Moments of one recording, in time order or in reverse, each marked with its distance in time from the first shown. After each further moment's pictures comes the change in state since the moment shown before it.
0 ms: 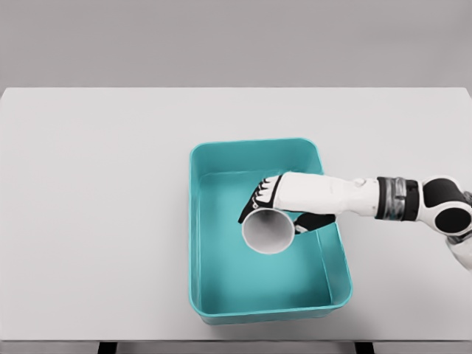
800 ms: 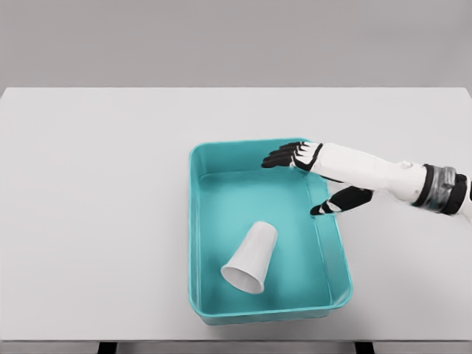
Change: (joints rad) left arm 0.000 0.000 0.000 0.000 0.000 0.000 0.000; right arm 0.164 0.002 -0.312 0.001 -0.118 0.008 0.000
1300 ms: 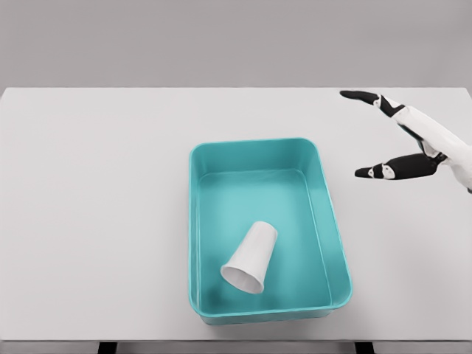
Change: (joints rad) left arm 0.000 0.000 -0.001 0.000 0.000 -0.001 0.000; right arm 0.149 0.072 -0.311 0.038 -0.205 0.080 0.000
